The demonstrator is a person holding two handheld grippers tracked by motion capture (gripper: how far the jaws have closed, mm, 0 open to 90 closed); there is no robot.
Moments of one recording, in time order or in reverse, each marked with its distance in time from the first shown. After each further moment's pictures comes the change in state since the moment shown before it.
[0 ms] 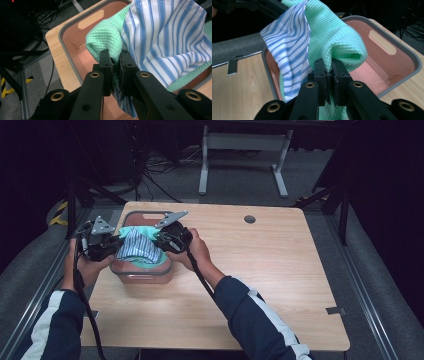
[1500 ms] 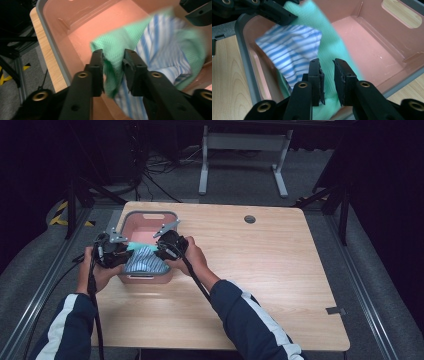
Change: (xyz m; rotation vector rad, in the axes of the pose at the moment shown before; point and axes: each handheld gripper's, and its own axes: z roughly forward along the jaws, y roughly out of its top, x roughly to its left) left arm -0.012 -0.025 0.050 0.112 0.015 -0.002; right arm -0.004 -0.028 0.041 0.130 -0.002 0.016
